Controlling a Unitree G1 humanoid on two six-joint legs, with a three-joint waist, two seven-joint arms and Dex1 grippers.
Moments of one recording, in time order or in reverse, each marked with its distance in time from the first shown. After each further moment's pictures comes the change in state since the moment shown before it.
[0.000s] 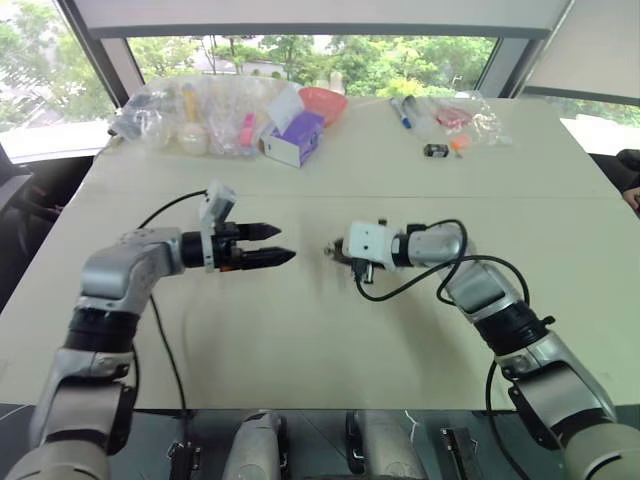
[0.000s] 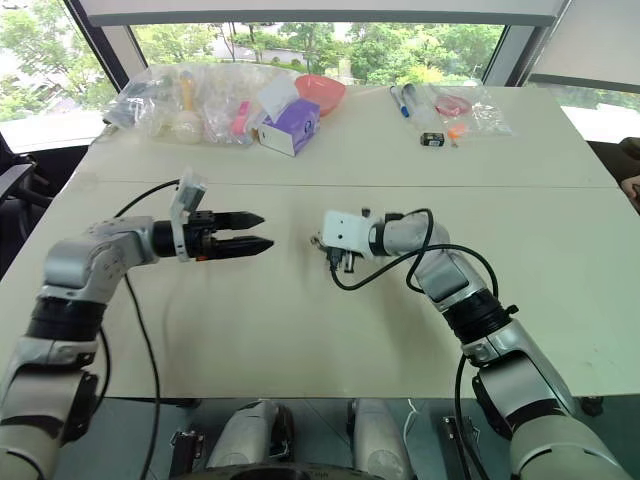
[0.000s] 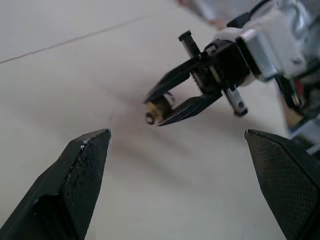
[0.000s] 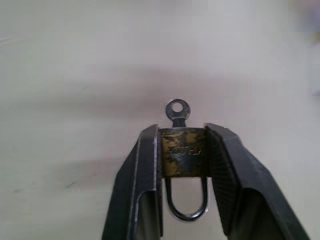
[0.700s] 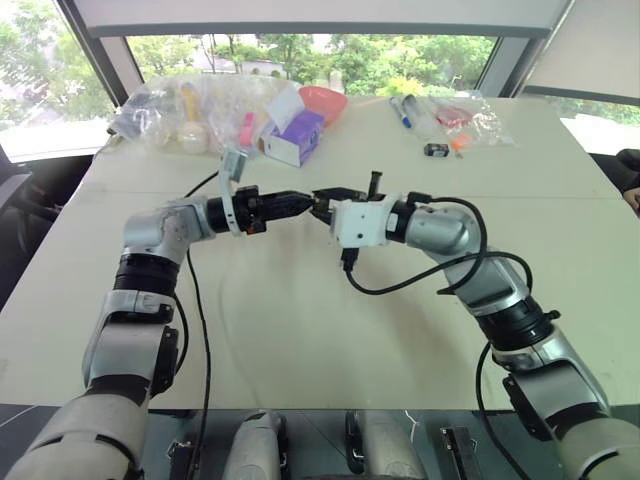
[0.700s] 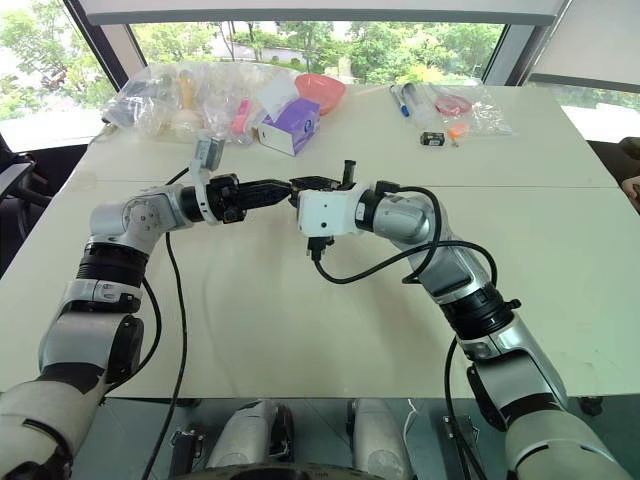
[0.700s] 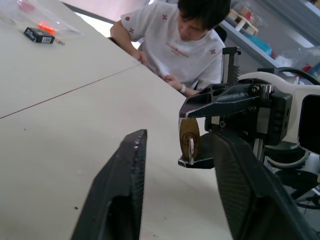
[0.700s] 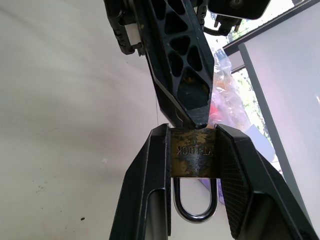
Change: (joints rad) left arm -0.256 -0.114 0.032 0.380 0.018 -0.049 -0.132; right arm -0.015 0.026 -0.034 -0.109 -0.086 -0.121 -0.128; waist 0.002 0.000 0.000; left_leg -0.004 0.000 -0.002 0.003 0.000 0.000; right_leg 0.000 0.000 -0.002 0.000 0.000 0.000
